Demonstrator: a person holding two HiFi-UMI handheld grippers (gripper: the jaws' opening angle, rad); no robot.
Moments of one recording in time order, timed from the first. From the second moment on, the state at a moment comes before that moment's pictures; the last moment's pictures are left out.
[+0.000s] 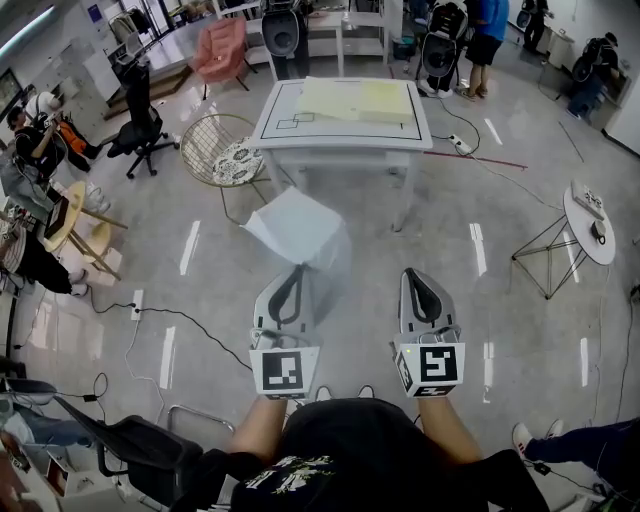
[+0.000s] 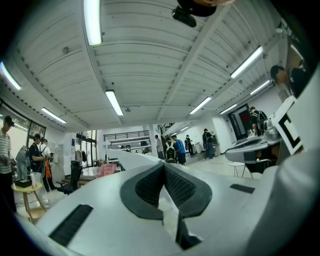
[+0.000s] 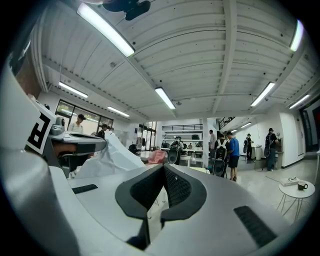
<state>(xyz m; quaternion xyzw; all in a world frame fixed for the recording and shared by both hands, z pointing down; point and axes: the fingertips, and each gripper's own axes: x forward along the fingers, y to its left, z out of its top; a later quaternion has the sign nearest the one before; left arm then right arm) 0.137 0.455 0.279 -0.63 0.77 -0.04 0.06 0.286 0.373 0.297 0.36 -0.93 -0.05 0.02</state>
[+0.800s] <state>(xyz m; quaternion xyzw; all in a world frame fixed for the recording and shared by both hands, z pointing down) 0.179 0.465 0.289 -0.60 0.79 -0.05 0.06 0.309 0.374 0.306 0.31 -0.95 -0.05 0.02</state>
